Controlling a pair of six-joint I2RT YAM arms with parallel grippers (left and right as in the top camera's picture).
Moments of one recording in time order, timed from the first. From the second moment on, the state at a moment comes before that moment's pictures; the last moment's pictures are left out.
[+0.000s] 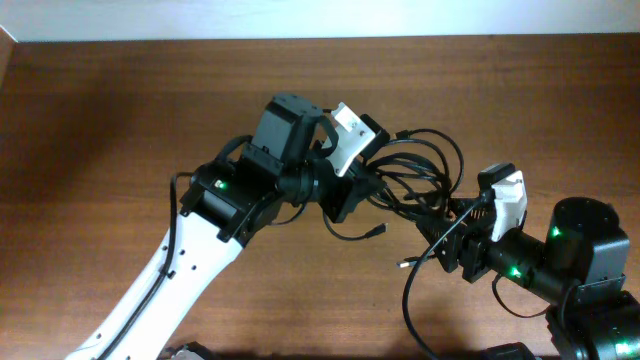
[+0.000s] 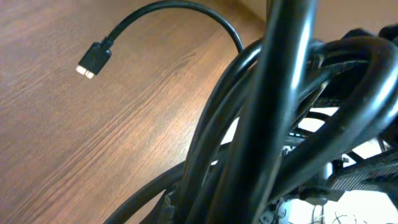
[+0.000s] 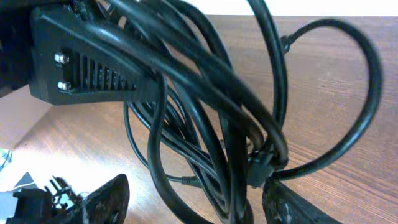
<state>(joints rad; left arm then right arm) -0.58 1.40 1.45 -0.78 0.60 0.01 0.20 0.75 1.02 -0.82 -0.53 0.13</state>
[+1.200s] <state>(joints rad) -0.68 1.40 1.45 -0.75 0.47 -0.15 0.20 0.84 1.02 -0.77 -0.72 0.13</state>
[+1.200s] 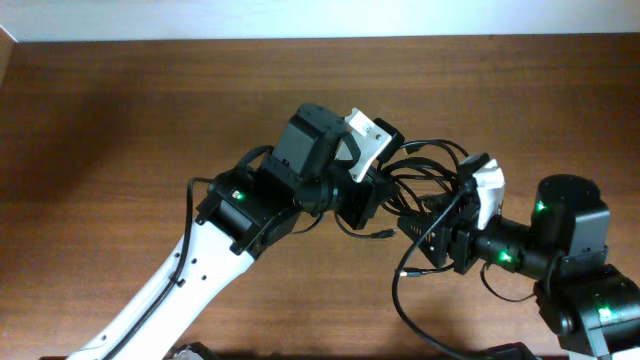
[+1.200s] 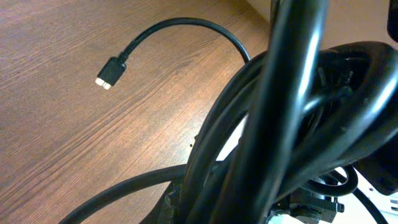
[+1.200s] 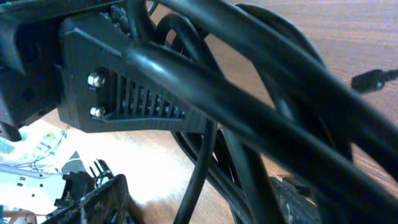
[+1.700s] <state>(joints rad) -0.68 1.40 1.45 -0.76 0.47 -0.15 0.20 0.84 1.02 -0.74 -0.69 0.12</state>
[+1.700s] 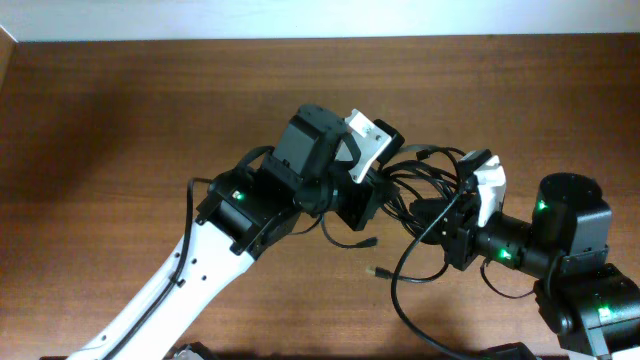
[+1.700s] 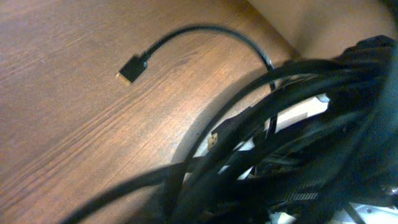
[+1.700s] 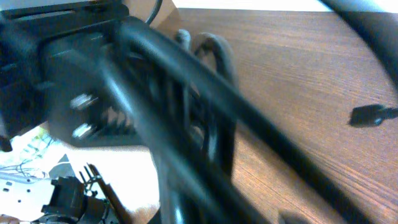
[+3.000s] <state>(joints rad) -0.54 1.29 1.45 -0.92 0.61 0.05 0.20 0.84 1.02 -0.45 -0.54 0.85</state>
